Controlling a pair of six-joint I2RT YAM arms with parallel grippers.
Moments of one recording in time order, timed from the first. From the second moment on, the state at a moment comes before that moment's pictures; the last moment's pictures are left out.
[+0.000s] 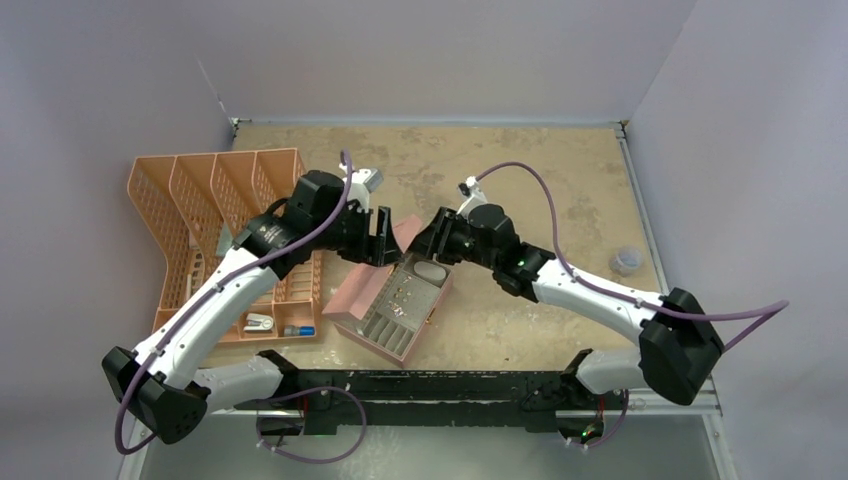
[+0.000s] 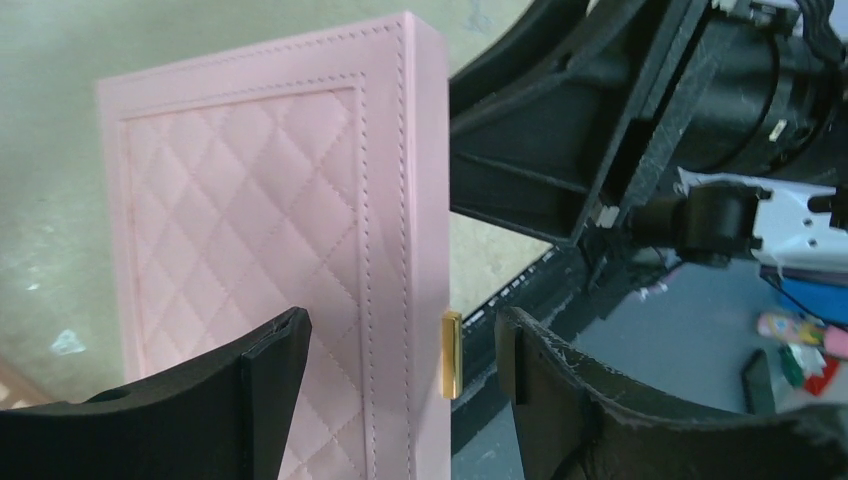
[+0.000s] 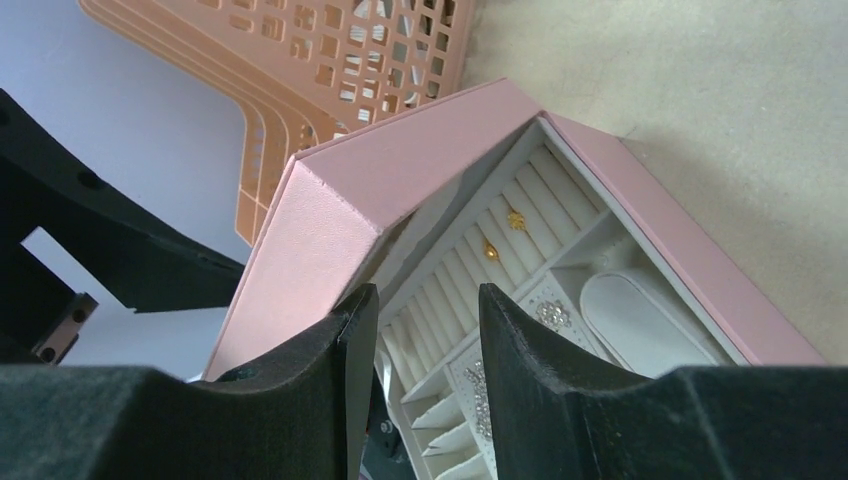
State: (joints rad) left arm -0.58 1.13 1.20 -0.79 0.30 -0.41; right arm 0.80 1.34 0.84 0.13 -0.14 0.94
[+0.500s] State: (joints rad) left arm -0.58 1.06 1.06 -0.73 0.40 -0.48; right arm 0.80 1.13 0.71 -0.28 0.20 1.00
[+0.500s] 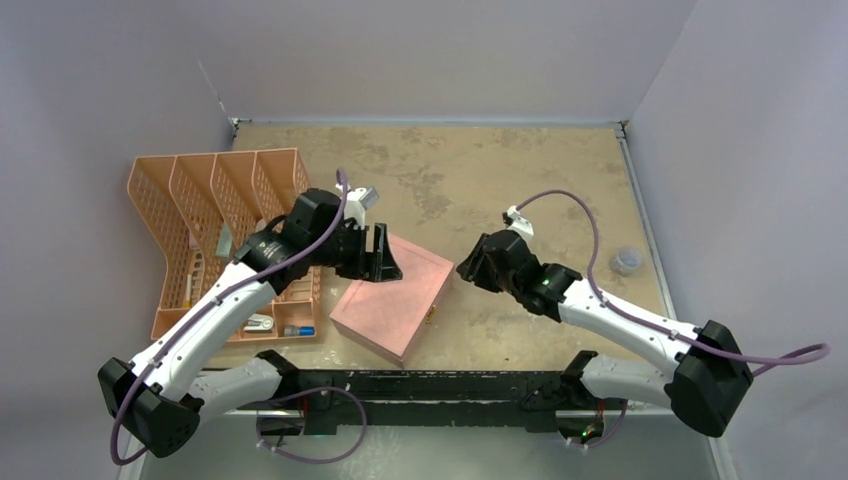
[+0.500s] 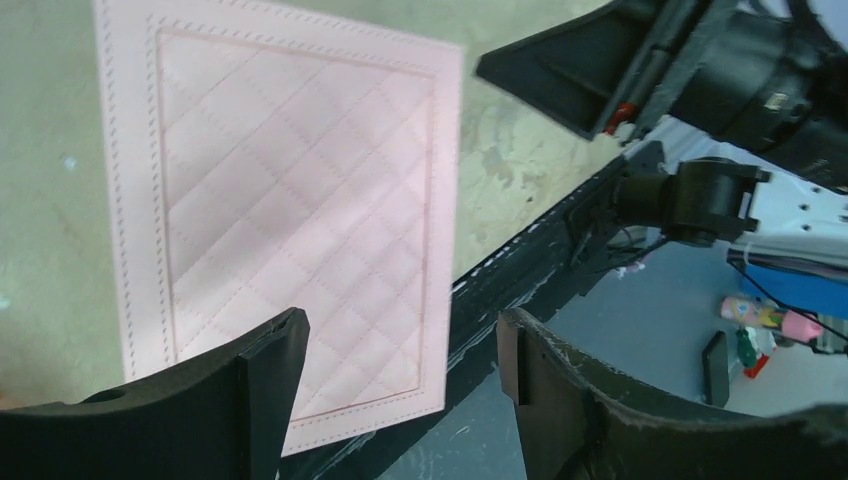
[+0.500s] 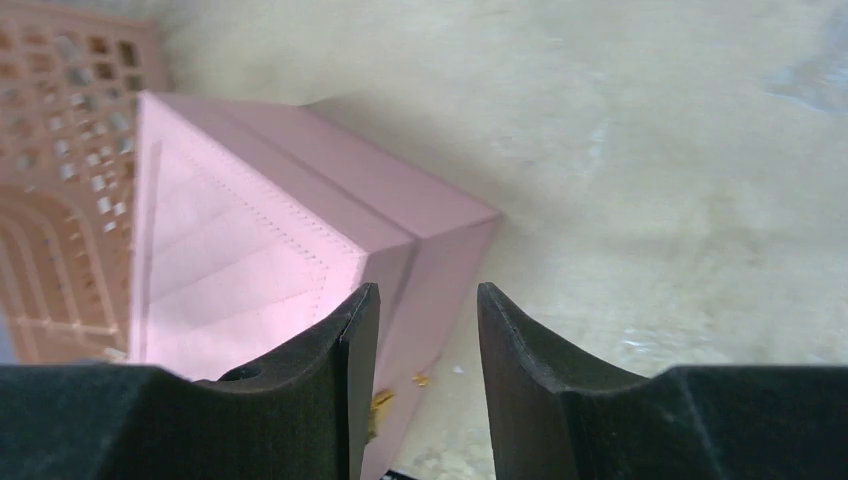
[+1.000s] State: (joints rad) left arm -0.58 1.09 0.95 -0.86 0.16 -0.55; right arm 0.79 1.06 0.70 -0.26 0.16 0.92
